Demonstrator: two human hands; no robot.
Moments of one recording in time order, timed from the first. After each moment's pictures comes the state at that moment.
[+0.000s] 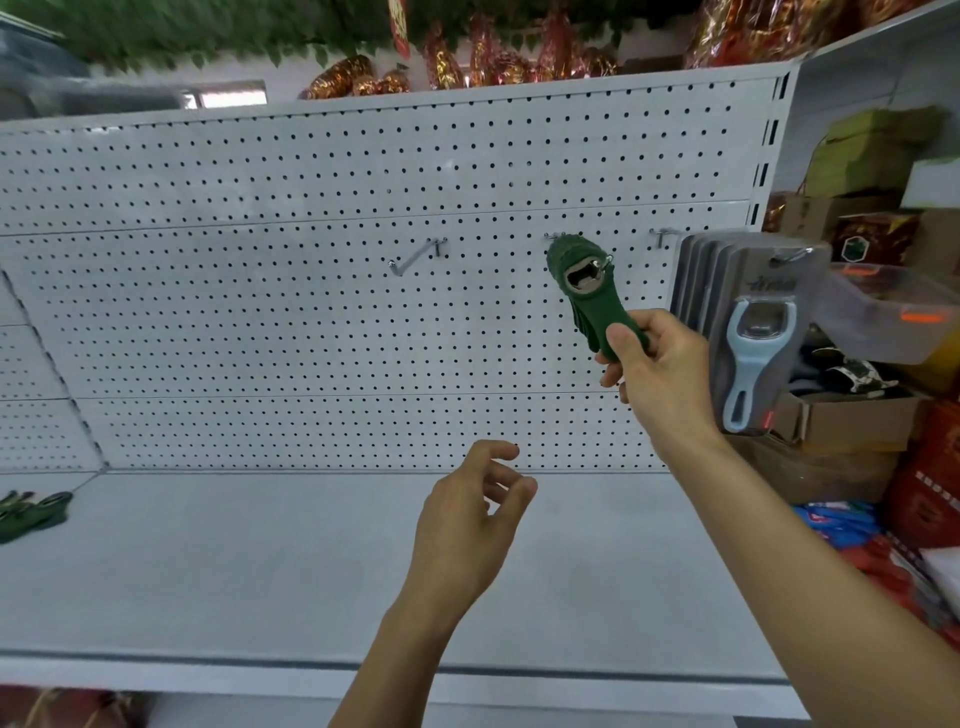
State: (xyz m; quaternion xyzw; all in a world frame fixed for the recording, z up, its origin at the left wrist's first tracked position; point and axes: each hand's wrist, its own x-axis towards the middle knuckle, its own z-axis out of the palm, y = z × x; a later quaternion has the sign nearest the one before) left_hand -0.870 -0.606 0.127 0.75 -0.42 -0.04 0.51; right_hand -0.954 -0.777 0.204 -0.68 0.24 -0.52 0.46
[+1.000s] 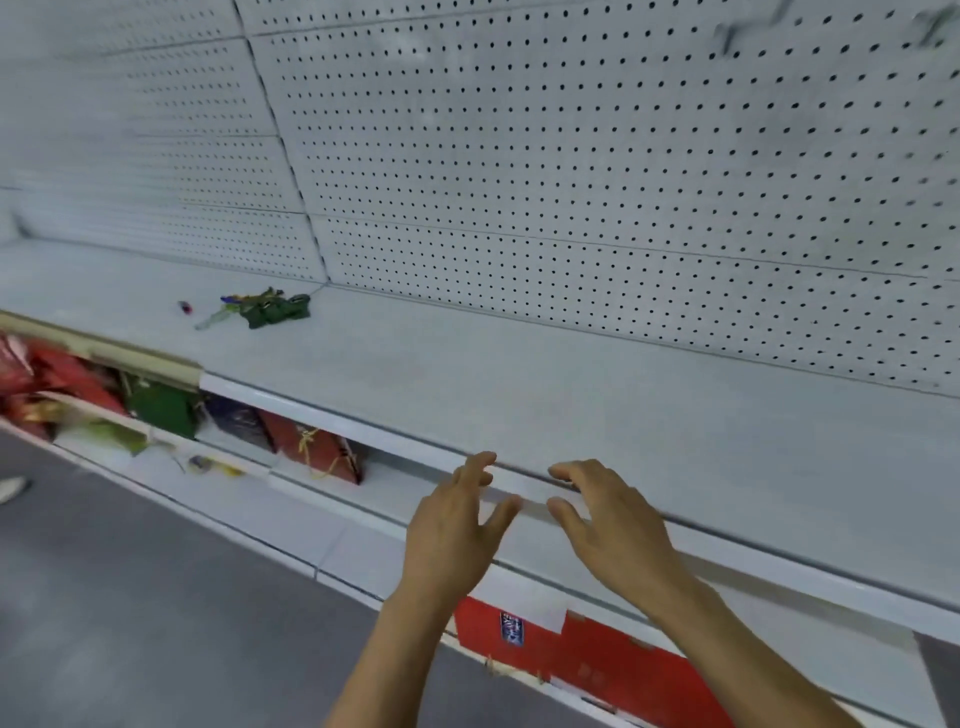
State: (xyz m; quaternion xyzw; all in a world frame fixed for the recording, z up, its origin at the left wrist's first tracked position) left_hand -0.797 -0.391 -0.013 0.91 -0.27 0.01 0.31; right_hand -0.875 -0.549 -0.012 -0.95 0.13 -0.12 0.27
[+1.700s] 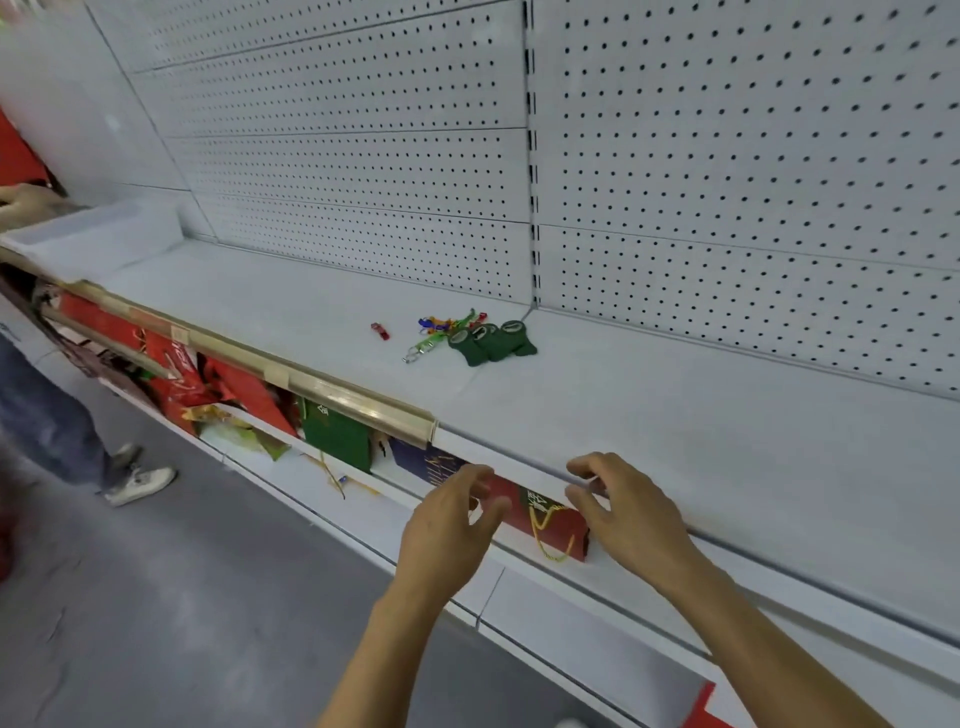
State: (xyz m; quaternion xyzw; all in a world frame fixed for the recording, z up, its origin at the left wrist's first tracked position) left_hand -0.469 -0.101 -0.011 0.93 -0.18 -0.04 0.32; right_hand -0.523 -0.294 -0.013 -0.93 0.11 -0.06 0.34
